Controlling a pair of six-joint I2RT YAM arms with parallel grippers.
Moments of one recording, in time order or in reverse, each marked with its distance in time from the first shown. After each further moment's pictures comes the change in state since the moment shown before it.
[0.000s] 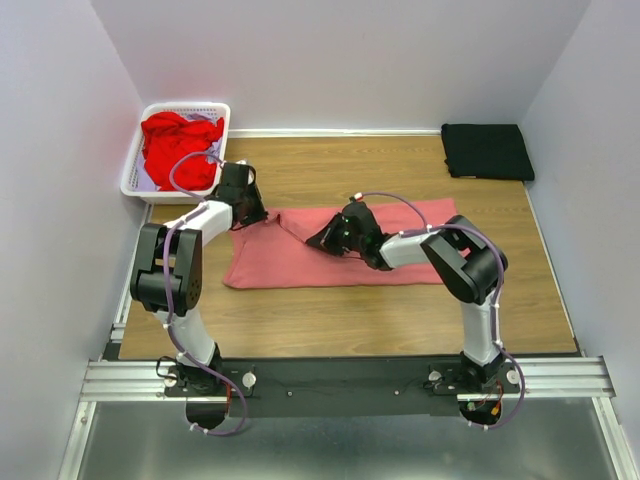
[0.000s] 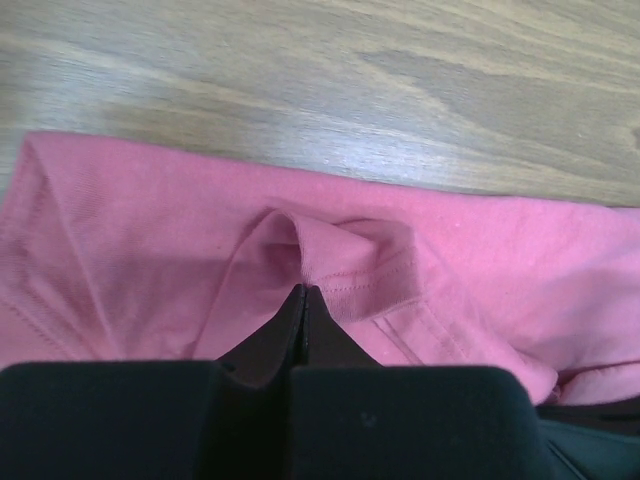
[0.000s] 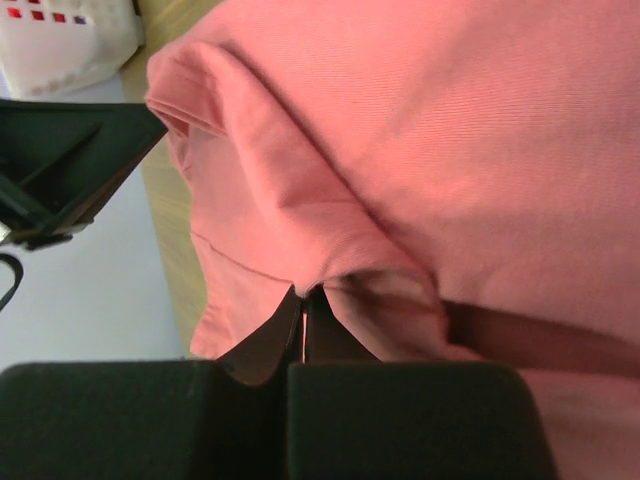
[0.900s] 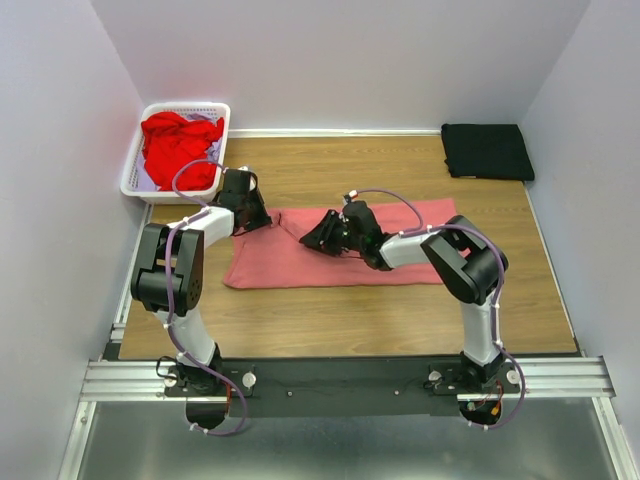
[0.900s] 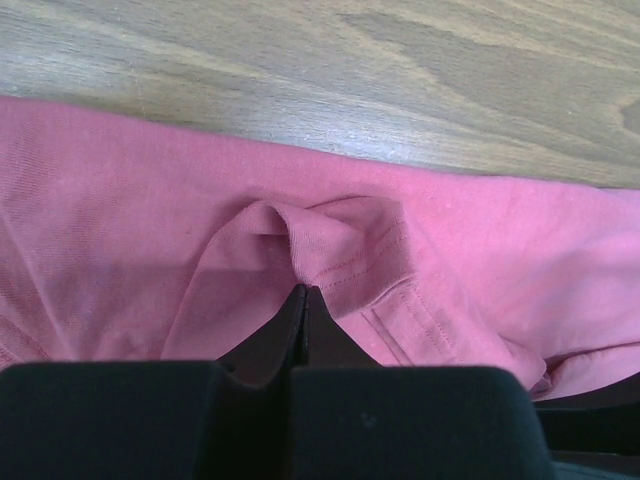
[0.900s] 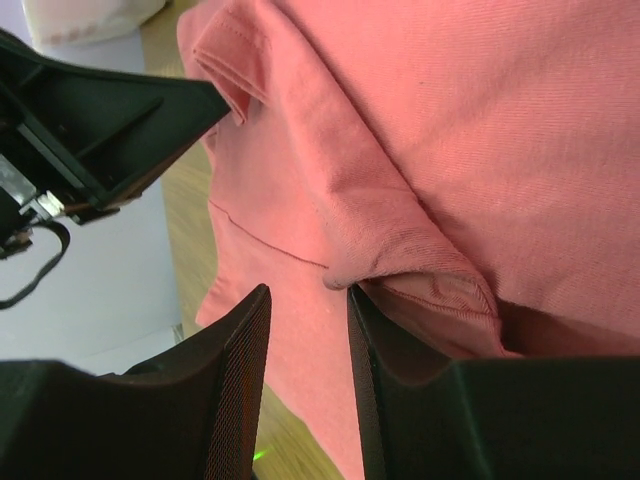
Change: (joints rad) left arm -0.007 0.000 -0.056 0.064 0.044 -0.037; right arm -0.003 -0.015 0.000 0.028 -0.079 -0.071
